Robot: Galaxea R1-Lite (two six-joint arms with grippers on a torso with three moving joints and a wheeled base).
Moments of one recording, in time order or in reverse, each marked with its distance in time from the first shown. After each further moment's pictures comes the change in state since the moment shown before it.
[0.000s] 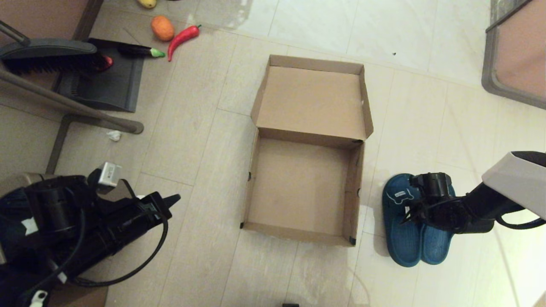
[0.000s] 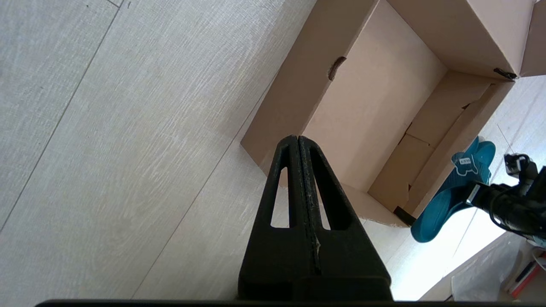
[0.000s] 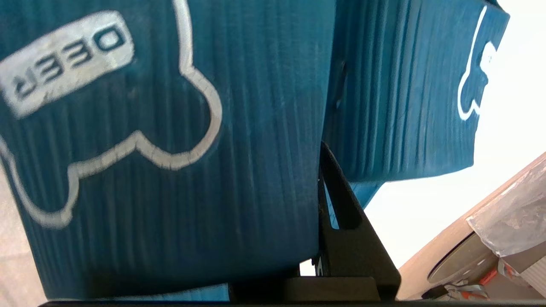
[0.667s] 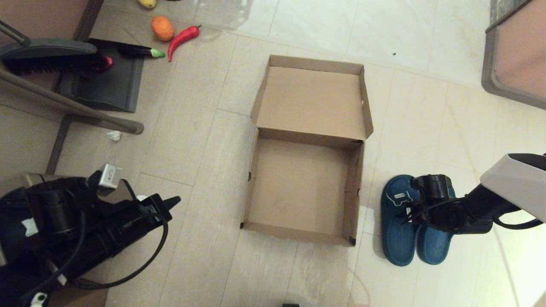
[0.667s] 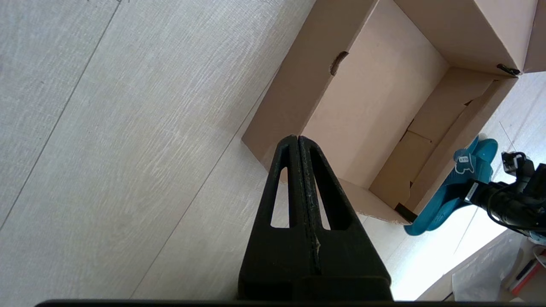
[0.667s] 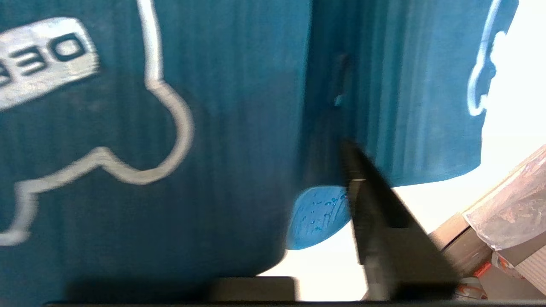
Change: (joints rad) left arm 0.000 0.000 0.010 0.000 0.000 0.000; right arm -0.005 0.026 -0.024 0.002 0.000 -0.005
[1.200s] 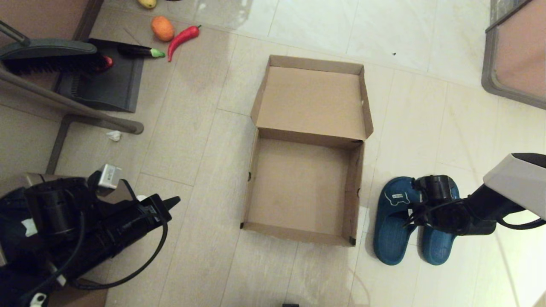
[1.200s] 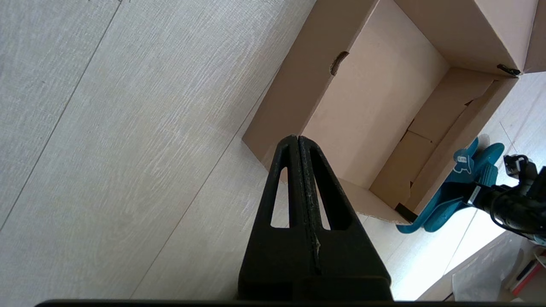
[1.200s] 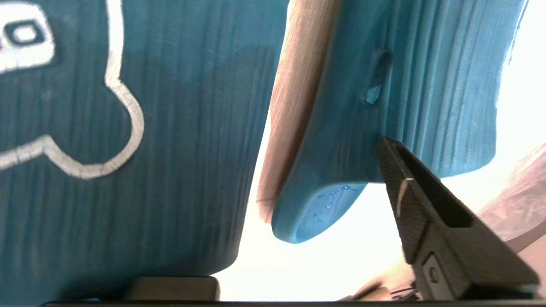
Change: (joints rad) left arm 0.000 -0.003 0.002 0.000 0.001 0.000; right arm -0.002 -0.023 0.033 -0.002 0.000 -0.015
